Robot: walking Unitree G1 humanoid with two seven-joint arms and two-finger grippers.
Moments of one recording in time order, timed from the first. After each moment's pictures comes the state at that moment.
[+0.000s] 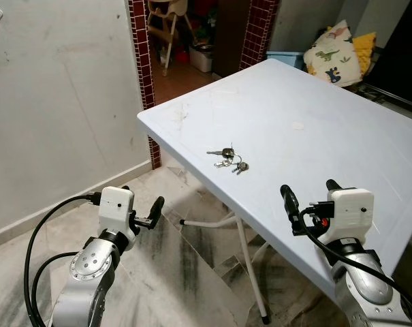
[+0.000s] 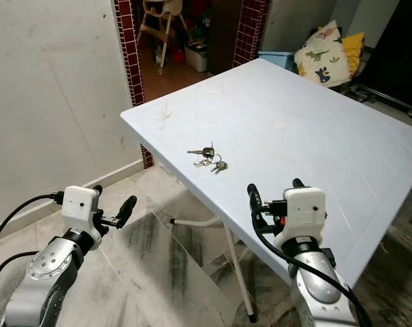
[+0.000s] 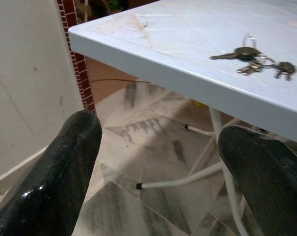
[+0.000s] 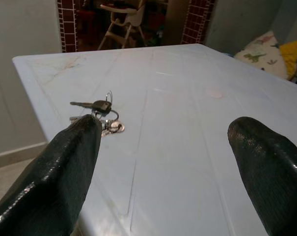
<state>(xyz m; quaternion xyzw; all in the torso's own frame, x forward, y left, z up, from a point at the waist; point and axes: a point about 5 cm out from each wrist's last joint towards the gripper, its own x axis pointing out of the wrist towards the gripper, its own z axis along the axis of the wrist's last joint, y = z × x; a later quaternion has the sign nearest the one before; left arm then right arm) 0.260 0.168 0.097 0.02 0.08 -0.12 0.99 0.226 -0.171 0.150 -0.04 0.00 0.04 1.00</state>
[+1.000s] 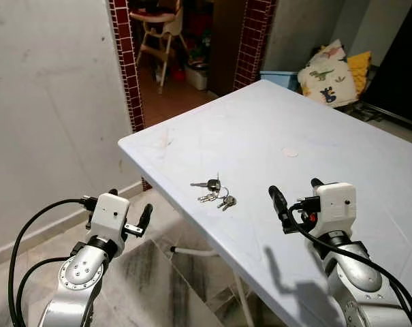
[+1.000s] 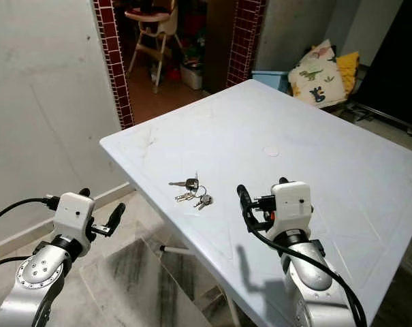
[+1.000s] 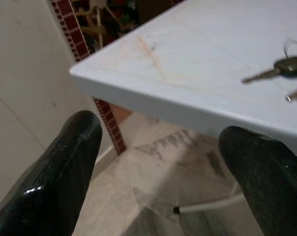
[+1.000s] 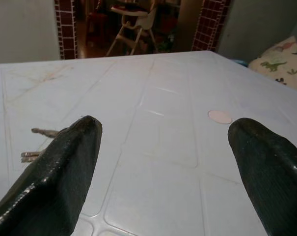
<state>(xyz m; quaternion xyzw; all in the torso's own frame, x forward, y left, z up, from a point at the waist) 0.249 0.184 0.091 0.12 0.09 -0.10 0.98 0.238 -0.165 0.144 -0.04 0.03 0.08 1.00</state>
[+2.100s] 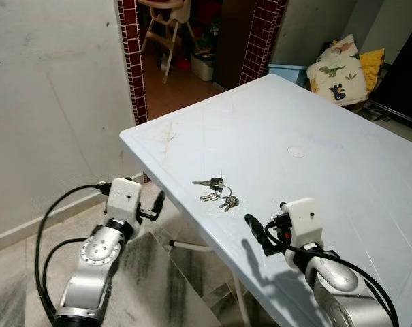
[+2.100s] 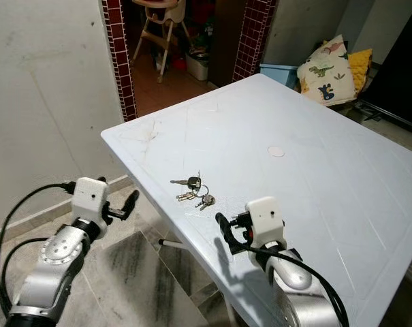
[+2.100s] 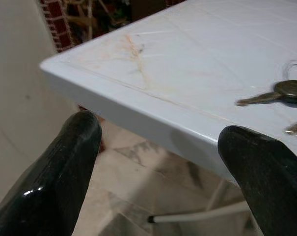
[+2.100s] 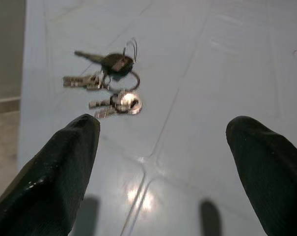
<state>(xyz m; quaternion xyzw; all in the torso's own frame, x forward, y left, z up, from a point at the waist) 0.281 0.155 0.092 0.07 0.08 -0.13 0.99 0.242 -0.144 0.104 -0.03 0.14 0.16 0.98</state>
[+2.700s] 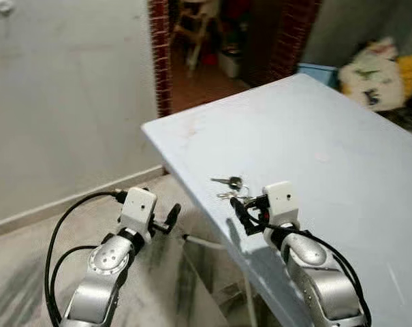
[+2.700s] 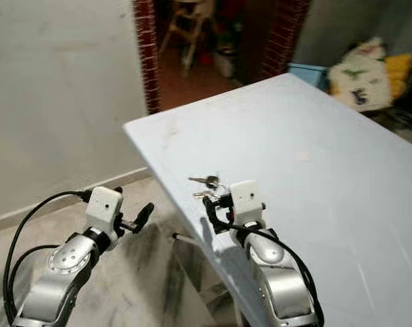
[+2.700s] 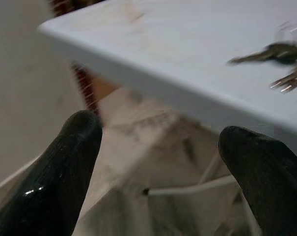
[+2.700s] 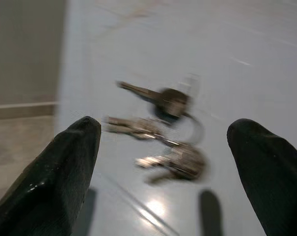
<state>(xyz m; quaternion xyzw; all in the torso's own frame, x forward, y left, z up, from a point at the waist) 0.266 0.145 0.086 0.07 0.11 -0.17 0.98 0.272 -0.116 0.102 -0.02 0.12 0.16 0.98</state>
